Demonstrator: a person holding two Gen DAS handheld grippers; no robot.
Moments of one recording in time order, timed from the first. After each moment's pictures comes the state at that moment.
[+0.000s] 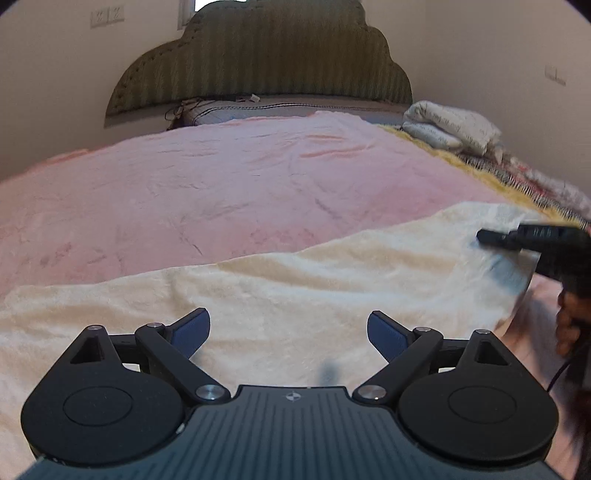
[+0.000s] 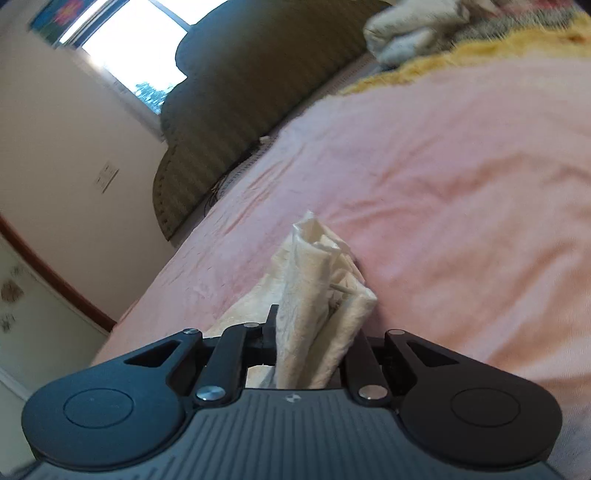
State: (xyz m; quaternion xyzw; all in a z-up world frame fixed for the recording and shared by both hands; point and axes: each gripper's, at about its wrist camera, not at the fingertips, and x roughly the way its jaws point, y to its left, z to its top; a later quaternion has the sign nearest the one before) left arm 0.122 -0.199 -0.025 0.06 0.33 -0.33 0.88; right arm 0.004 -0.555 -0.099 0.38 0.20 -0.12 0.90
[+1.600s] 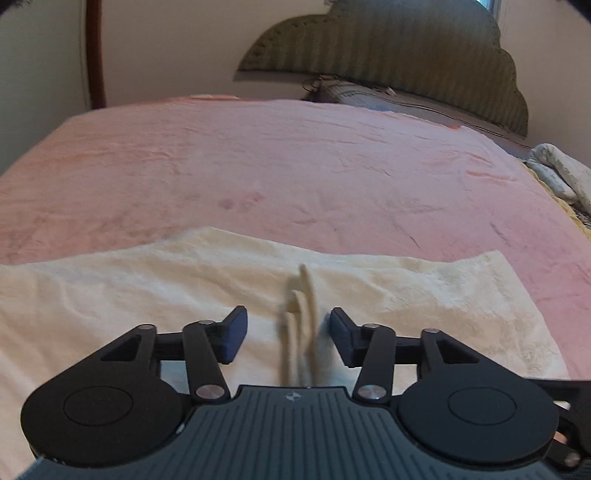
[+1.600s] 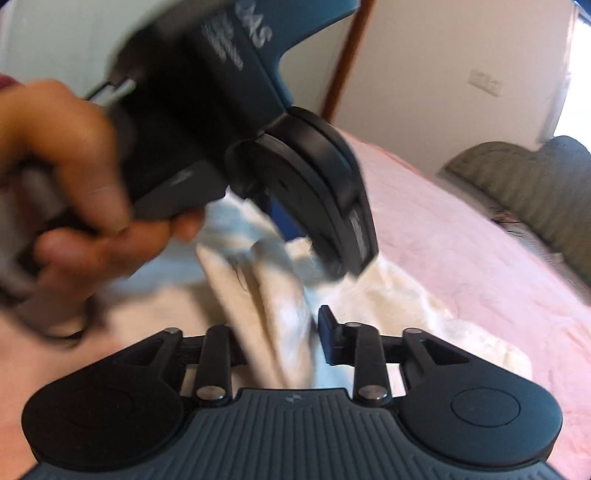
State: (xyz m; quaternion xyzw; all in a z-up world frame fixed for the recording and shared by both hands) left arm 0.191 -0.071 -0.023 0.02 0.37 -0.14 0.92; right arm 0.072 -0.183 -0.062 -0.18 0.27 0.25 0.91
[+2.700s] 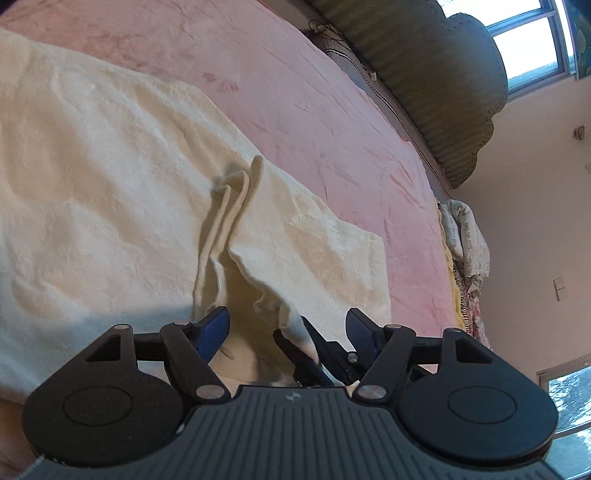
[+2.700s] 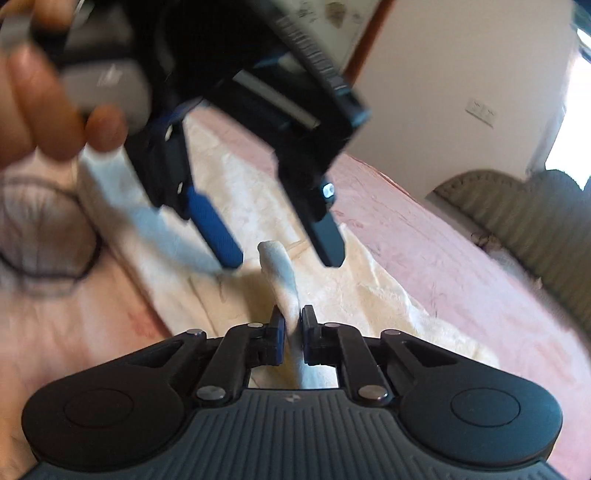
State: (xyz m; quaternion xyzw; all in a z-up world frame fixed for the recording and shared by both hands) left arm 0.160 -0.020 -0.027 -0.29 0.52 -0.25 0.76; right arm 0.065 -0.203 -0.062 -0.21 0.23 0.22 0.92
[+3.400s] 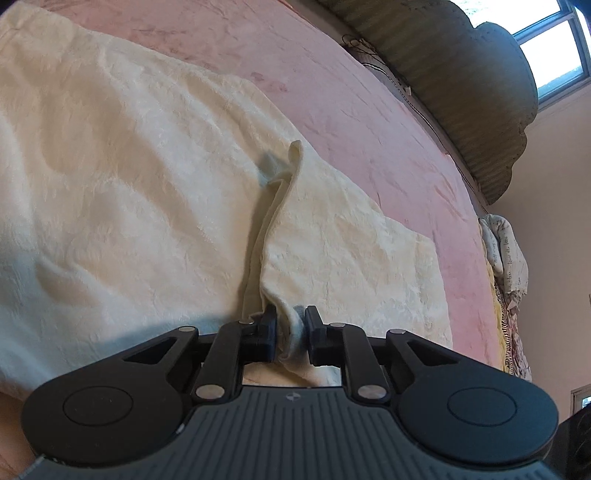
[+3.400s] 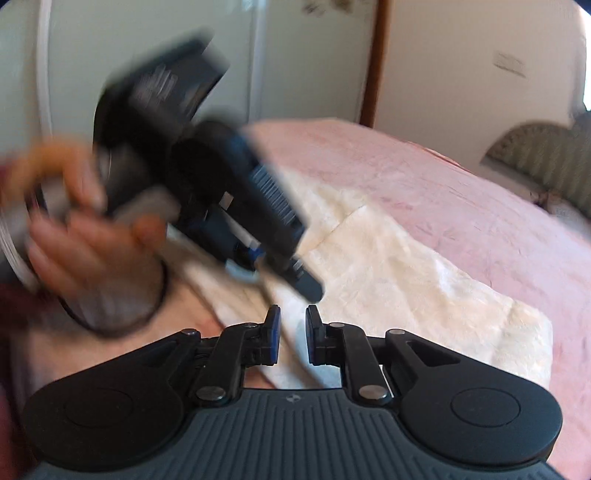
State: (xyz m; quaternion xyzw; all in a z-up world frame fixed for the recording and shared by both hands) left arm 0.153 -0.025 -0.050 -0.25 0.50 -0.19 0.80; right arm 0.063 -0.244 -0.025 -0.09 0.29 0.31 0.90
